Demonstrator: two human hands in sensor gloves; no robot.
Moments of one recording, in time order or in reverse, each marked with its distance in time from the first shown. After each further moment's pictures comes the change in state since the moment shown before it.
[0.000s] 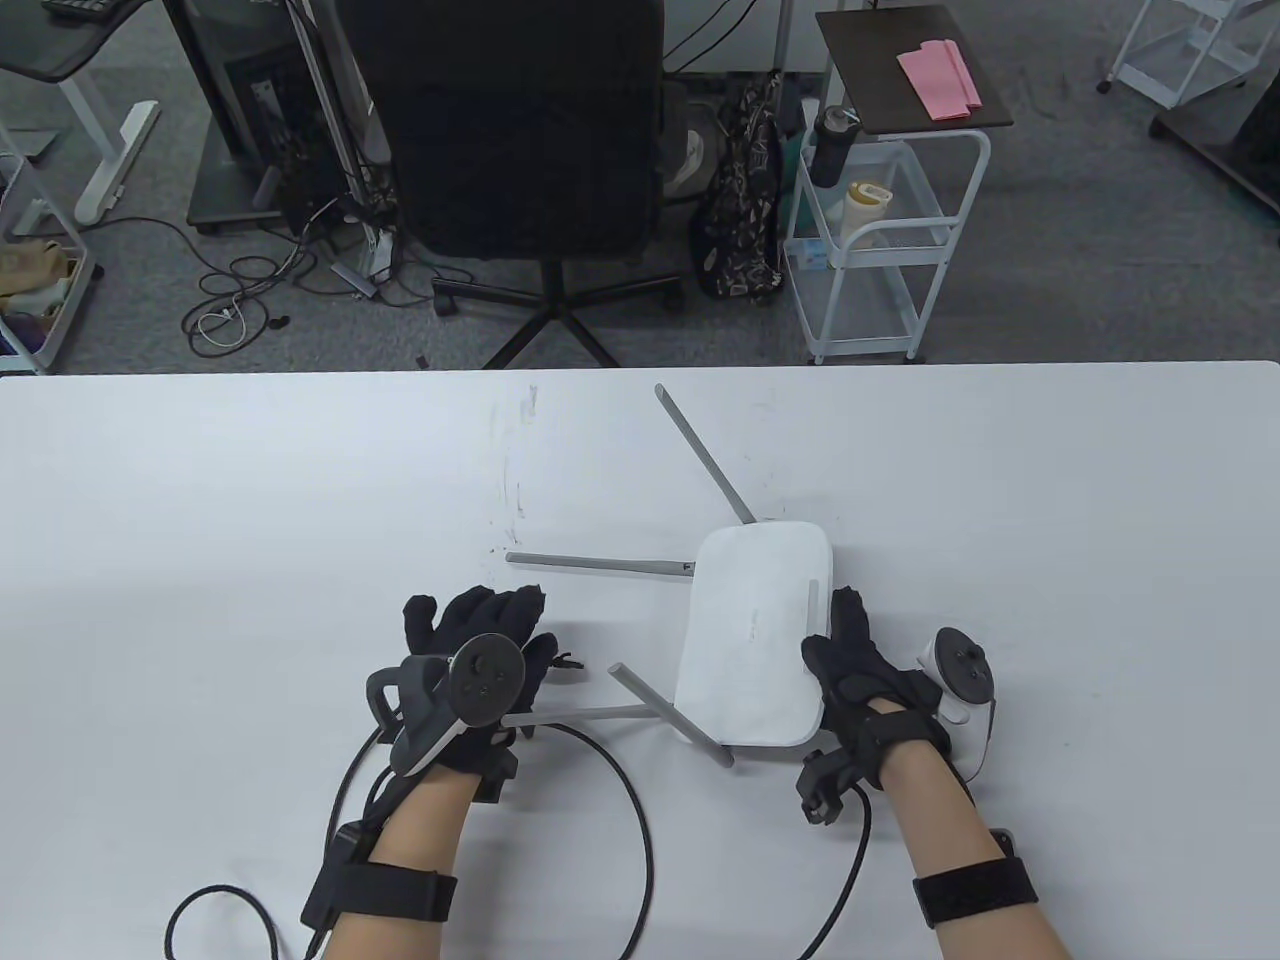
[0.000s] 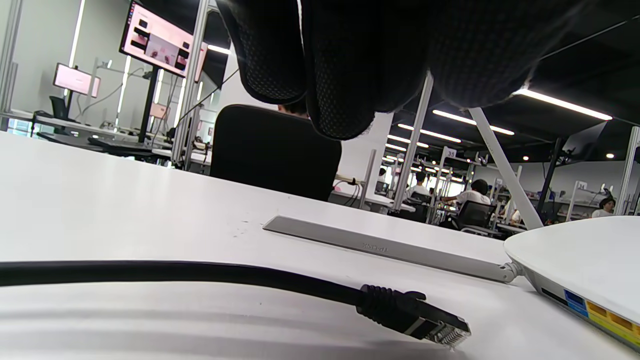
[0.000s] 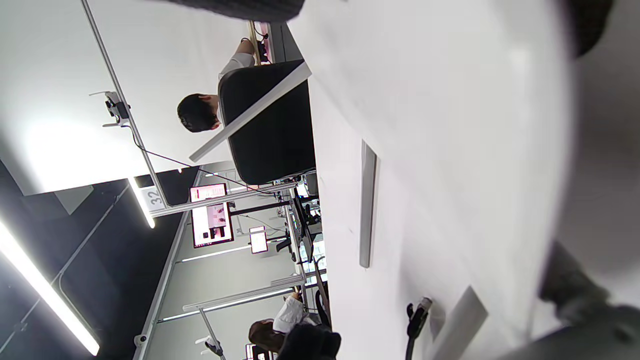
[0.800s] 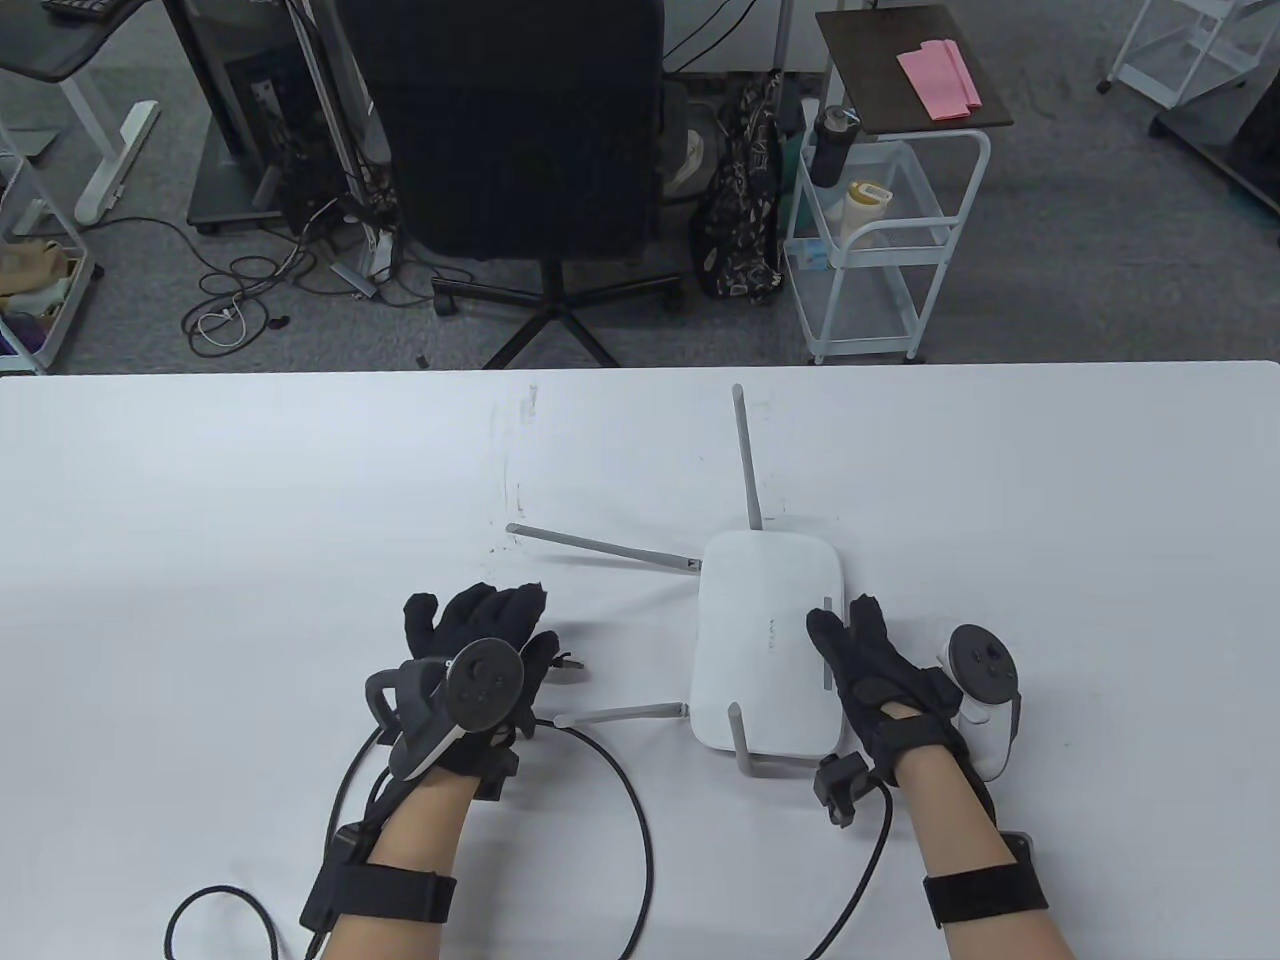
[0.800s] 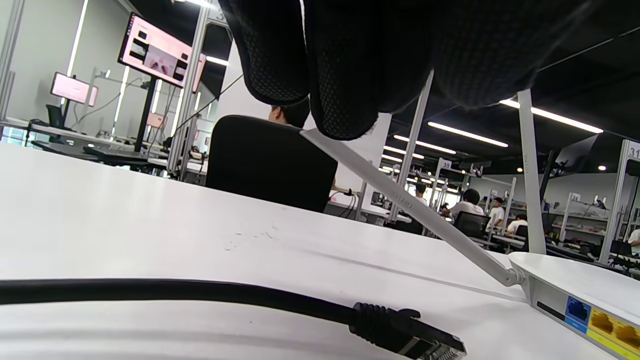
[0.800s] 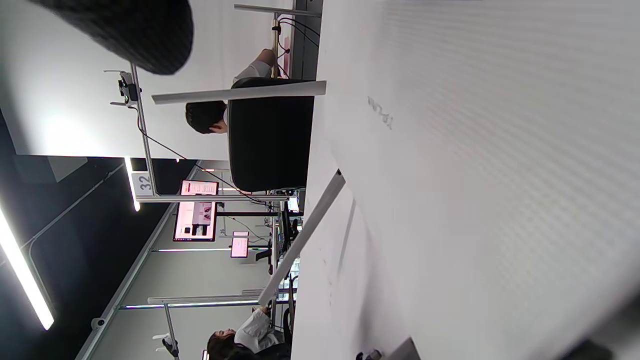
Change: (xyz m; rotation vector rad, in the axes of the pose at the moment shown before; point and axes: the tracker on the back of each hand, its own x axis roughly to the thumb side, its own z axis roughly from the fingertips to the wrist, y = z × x) left_hand 0.001 0.001 0.002 0.037 -0.013 0.007; right_hand 0.010 -0.014 0.006 -0.063 -0.058 0.218
